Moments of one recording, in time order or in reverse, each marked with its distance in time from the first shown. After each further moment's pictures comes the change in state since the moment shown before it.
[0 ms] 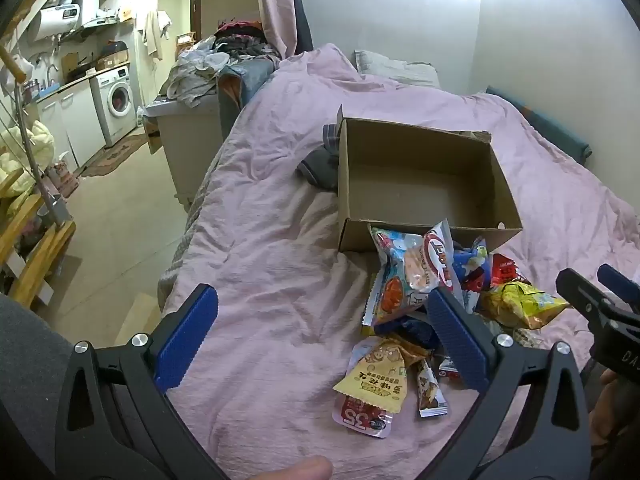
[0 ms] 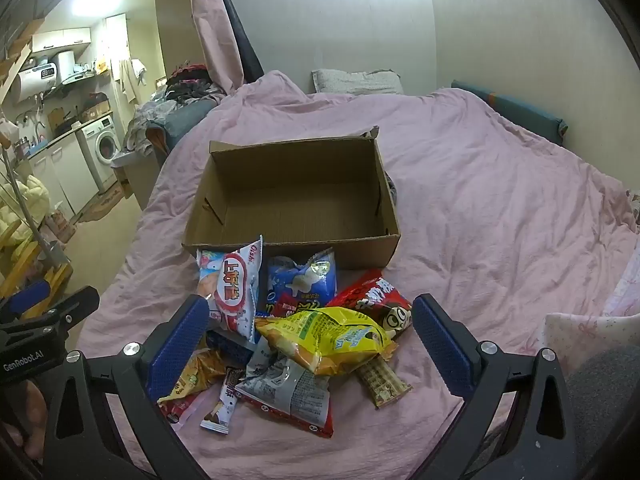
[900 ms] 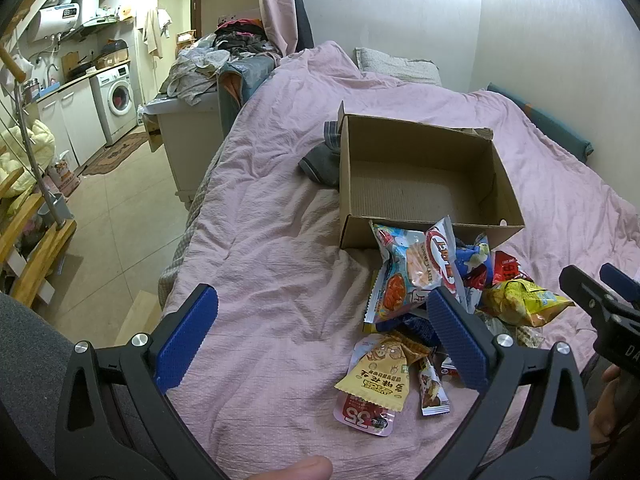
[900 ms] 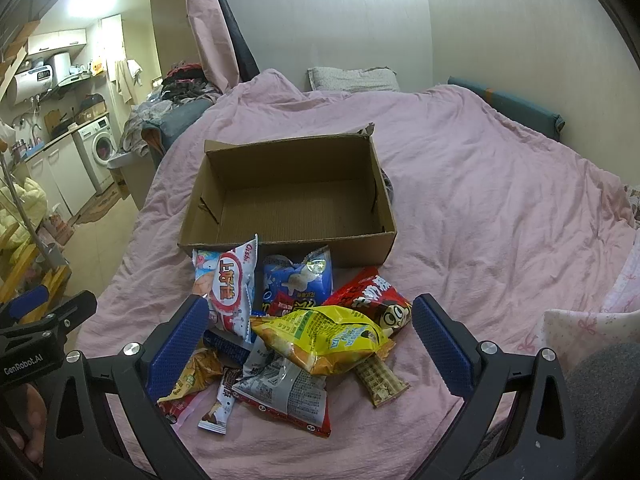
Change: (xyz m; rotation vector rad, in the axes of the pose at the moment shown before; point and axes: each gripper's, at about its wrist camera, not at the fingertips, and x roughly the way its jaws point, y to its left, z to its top) left arm 0.000 0.000 0.000 -0.002 0.010 -0.001; right arm 0.002 -0.005 0.000 0.013 0.000 0.004
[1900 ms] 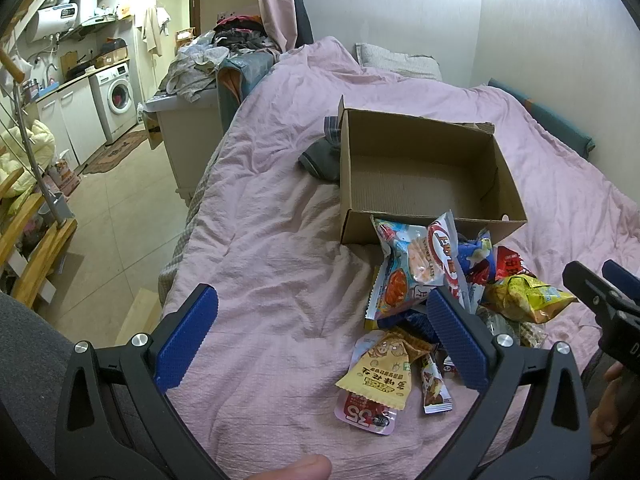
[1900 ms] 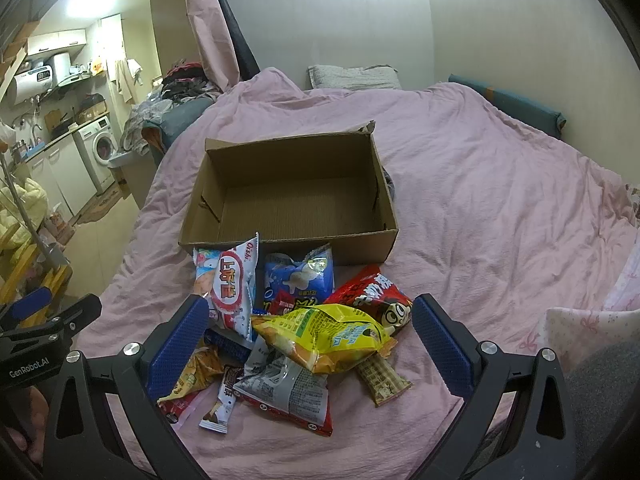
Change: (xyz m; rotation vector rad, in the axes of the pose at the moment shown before) left arm 0.002 0.003 -0.007 0.004 0.007 0.001; right arm 0.000 0.002 -0.001 0.003 0.004 -0.001
